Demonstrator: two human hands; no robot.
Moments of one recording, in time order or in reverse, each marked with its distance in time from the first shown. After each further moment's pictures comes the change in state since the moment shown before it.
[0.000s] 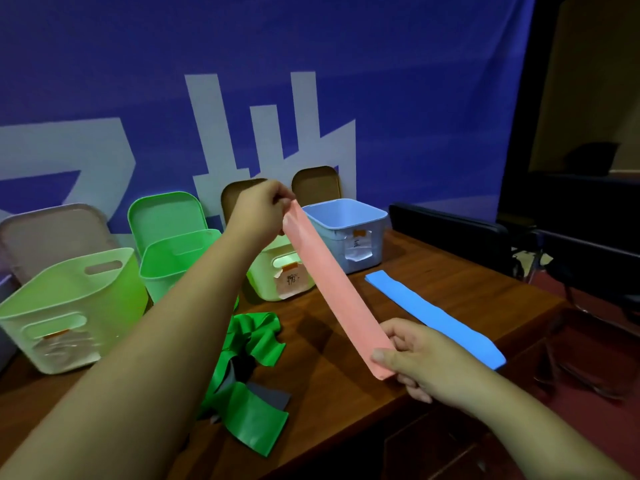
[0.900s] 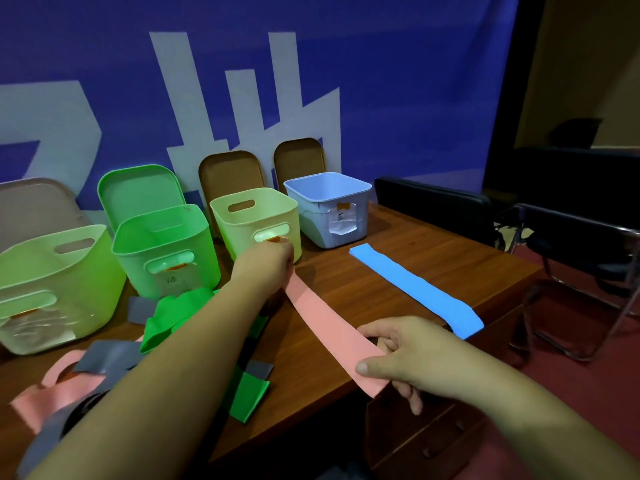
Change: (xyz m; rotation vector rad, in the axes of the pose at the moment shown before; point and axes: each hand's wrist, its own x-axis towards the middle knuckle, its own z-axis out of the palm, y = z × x) left_hand -0.071 -0.066 0.090 0.723 -0.385 0.113; right_hand -0.030 -0.007 0.007 -0.217 -0.094 0.151
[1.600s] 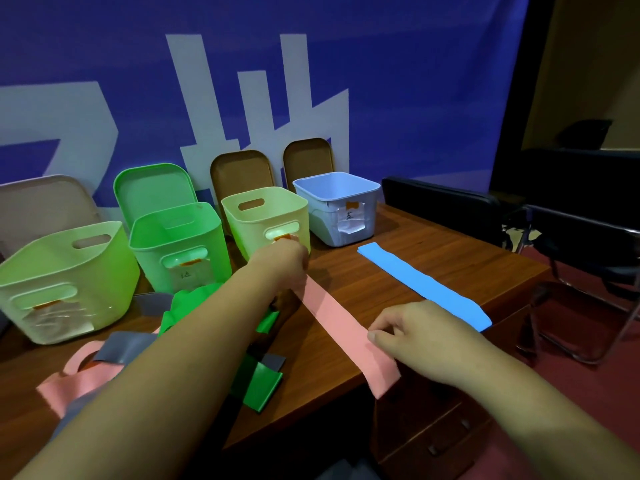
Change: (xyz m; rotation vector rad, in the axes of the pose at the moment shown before) left_hand -0.002 0.015 -0.023 -0.036 -0.279 0.012; right_hand 0.003 -0.013 -0.002 -0.484 0.309 0.034
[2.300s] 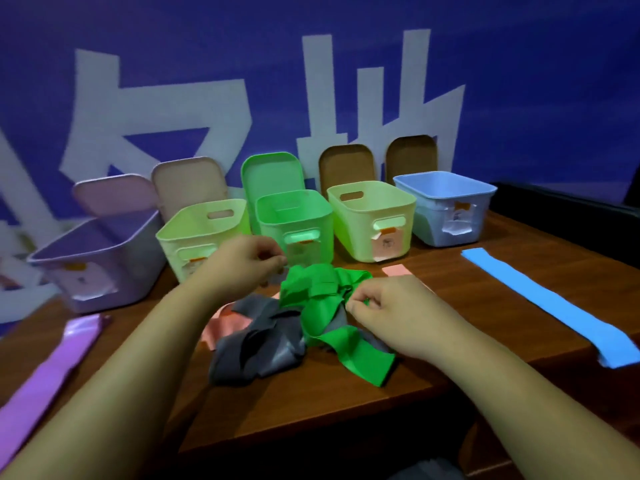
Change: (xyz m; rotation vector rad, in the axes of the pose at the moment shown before) left_hand -0.184 -0.168 -0.030 -0.519 0.316 -0.162; right_hand 0.042 -0.145 0.060 0.061 0.054 -0.359
